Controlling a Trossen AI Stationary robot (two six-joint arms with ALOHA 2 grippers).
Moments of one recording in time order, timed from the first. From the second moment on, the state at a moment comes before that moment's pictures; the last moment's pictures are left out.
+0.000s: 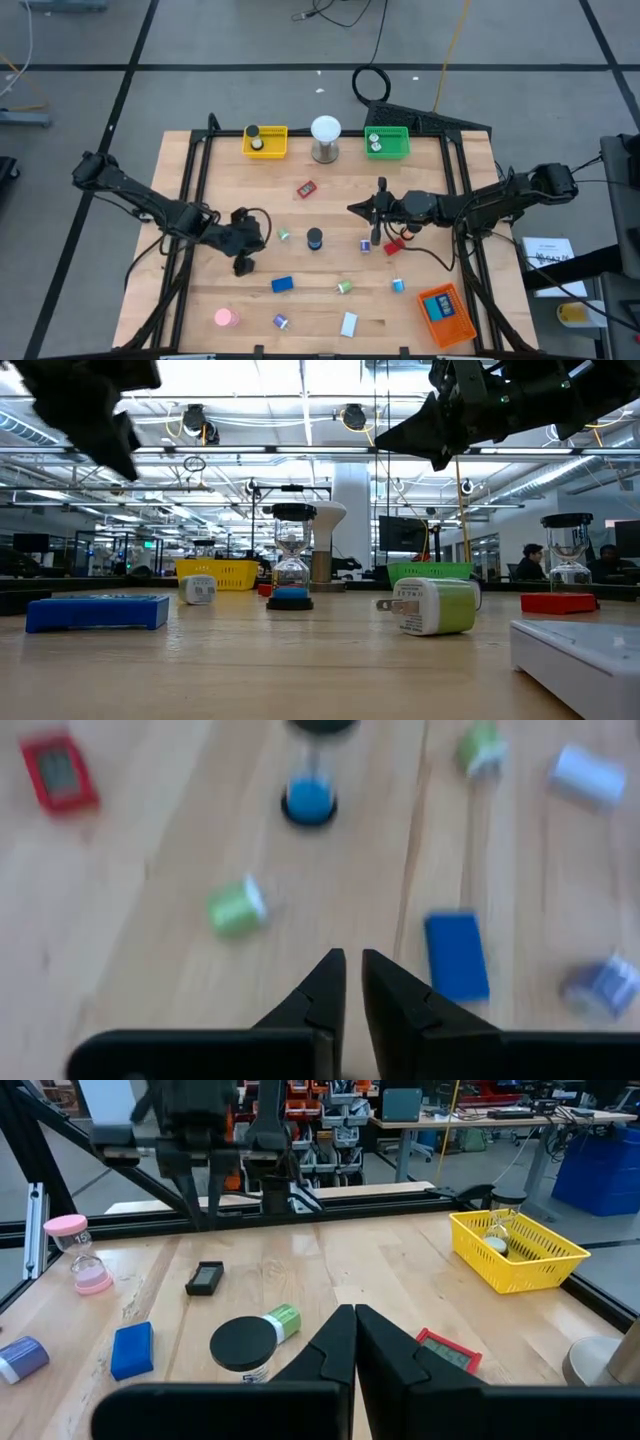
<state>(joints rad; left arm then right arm) -0.44 1.10 0.72 -0.54 -0.25 -0.60 0.08 1.27 0.49 0.63 0.23 0.07</state>
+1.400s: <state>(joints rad) -0.73 1.40 0.57 -0.57 -0.21 -0.85 0.08 1.27 0.49 0.62 0.23 0.09</state>
